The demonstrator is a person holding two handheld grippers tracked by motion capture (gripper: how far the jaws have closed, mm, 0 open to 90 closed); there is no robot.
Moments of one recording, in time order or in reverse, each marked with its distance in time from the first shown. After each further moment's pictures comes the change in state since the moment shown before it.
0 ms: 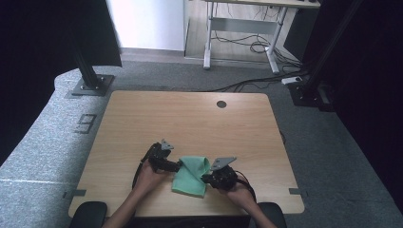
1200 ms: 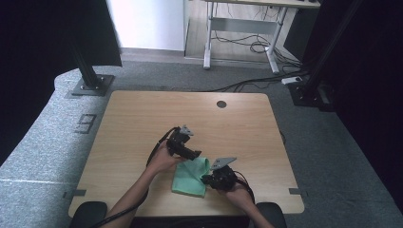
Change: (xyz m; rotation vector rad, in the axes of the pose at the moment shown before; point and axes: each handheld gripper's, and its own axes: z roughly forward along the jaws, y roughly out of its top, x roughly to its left) left arm -0.018 0.080 0.009 0.015 -0.216 0.159; right arm -0.002 -0.006 0.006 0.000 0.012 0.075
